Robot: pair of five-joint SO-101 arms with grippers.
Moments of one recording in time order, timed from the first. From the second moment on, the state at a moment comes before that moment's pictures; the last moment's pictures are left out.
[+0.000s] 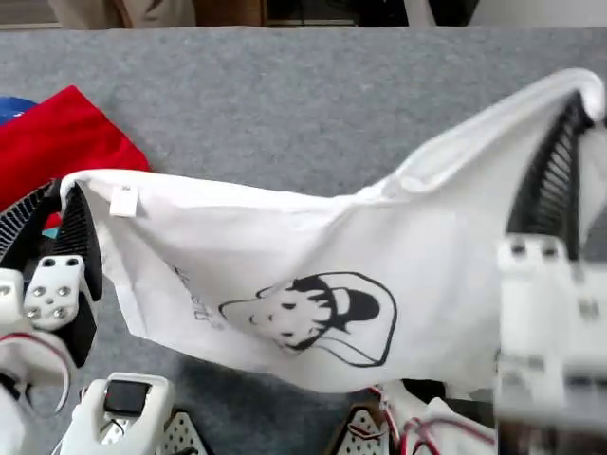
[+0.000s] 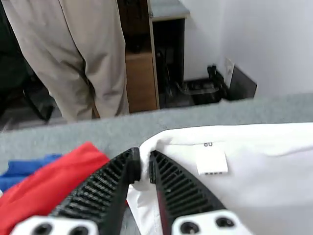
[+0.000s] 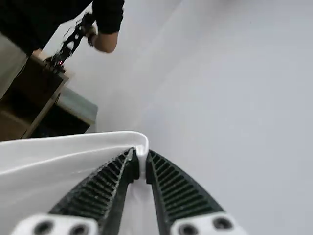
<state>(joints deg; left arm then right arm) 0.3 -49.4 -25.8 100.2 -15.0 2.7 -24.3 -74.0 94.7 29.0</state>
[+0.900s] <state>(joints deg) -7.5 -18.1 29.8 13.3 -15.0 -3.8 12.2 -19.4 23.8 29.0</state>
